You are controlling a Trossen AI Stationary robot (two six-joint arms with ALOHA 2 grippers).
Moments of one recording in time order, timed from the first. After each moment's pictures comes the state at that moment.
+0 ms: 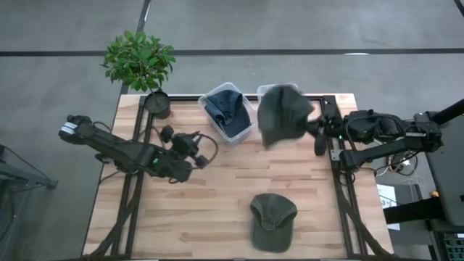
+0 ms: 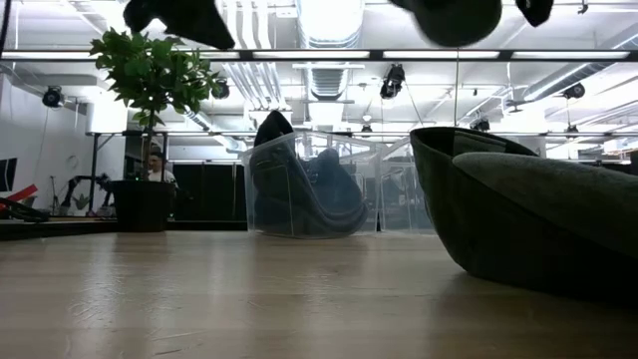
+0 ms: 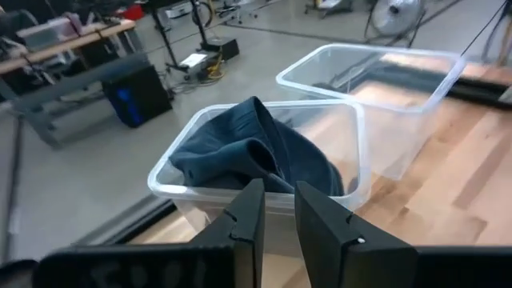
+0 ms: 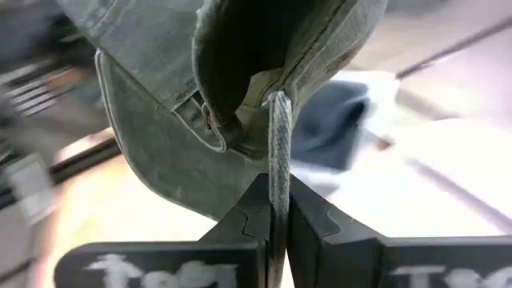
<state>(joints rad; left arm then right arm) -0.35 1.23 1.04 -0.60 -1.16 -0.64 0.10 0.72 1.01 -0.66 0.39 0.44</state>
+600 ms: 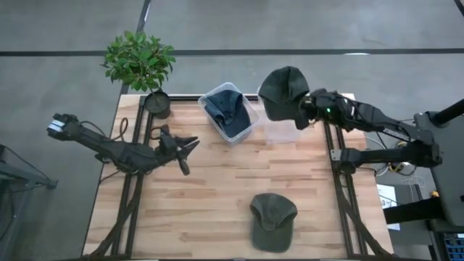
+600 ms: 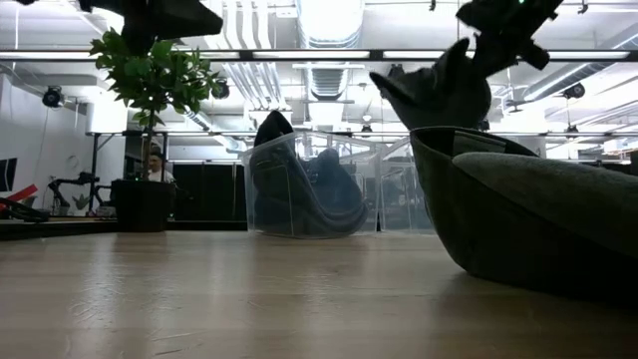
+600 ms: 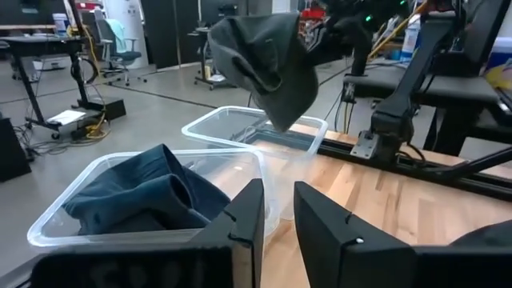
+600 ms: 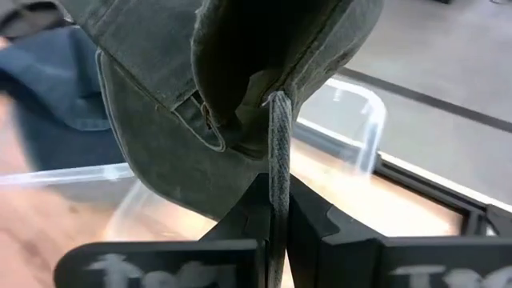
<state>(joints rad) -0.36 0.85 0.57 0.20 -0.88 -0.14 -0.35 0.91 1.01 -0.81 0.45 0.49</state>
